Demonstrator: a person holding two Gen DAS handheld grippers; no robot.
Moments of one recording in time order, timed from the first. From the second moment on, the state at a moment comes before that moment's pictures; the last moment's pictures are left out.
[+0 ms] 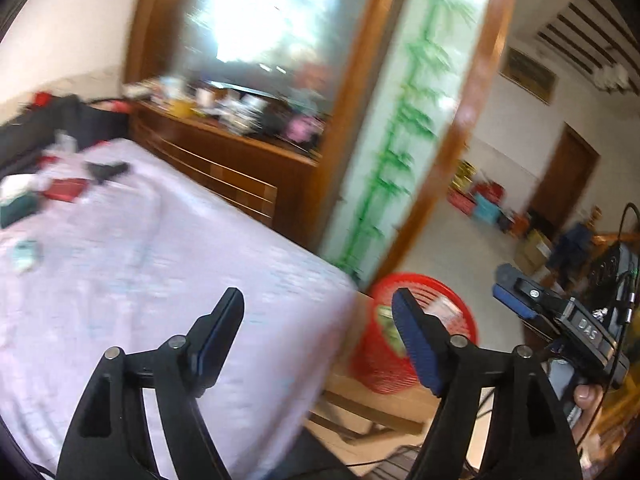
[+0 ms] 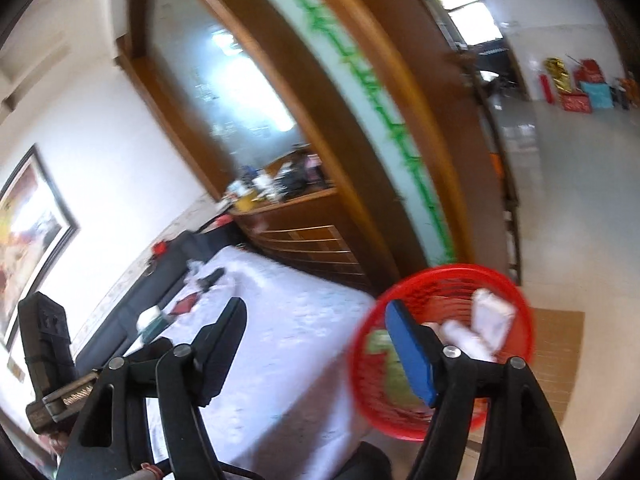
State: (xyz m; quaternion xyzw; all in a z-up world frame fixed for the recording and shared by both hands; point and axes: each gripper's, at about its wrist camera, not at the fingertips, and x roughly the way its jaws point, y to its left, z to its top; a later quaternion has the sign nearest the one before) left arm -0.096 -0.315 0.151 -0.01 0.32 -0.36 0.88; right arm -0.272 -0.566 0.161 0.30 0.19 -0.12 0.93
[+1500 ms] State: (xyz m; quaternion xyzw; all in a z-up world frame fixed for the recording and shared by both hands) left arm 0.053 0.141 0.096 -0.17 0.39 0.04 0.90; right arm 0.138 -0.191 0.112 0.19 0.38 0.27 0.86
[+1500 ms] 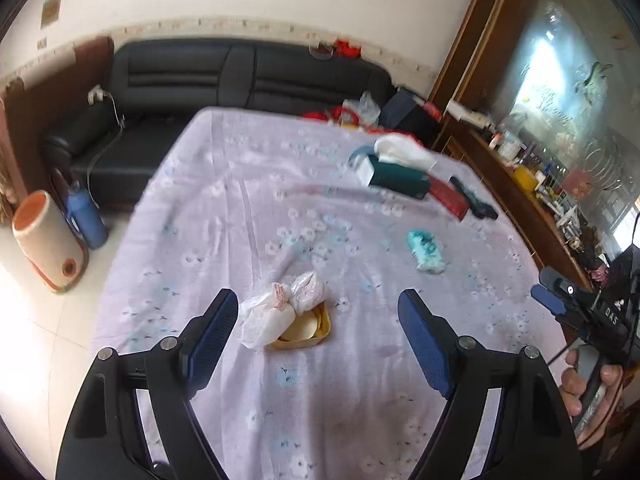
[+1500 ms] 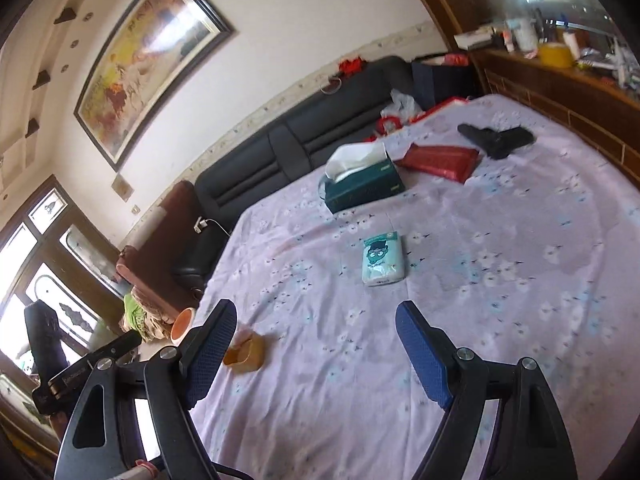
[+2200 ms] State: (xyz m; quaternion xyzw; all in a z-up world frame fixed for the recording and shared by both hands) left arm 0.105 0.137 0.014 -0.09 0.48 0.09 0.87; right arm 0.288 -0.098 0.001 0.08 0.49 0.19 0.85
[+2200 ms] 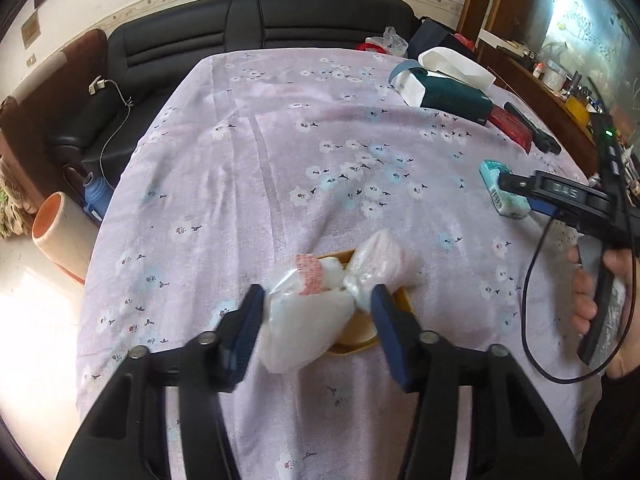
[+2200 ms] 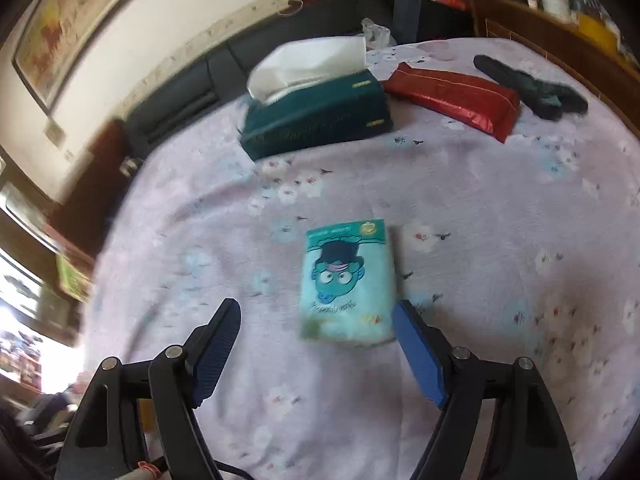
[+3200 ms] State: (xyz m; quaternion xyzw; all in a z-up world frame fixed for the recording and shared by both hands) left arm -0.030 0.032 0.127 -0.16 0.35 -0.04 0.92; right arm 0.030 -0.222 0.135 0.13 0.35 0.22 0.90
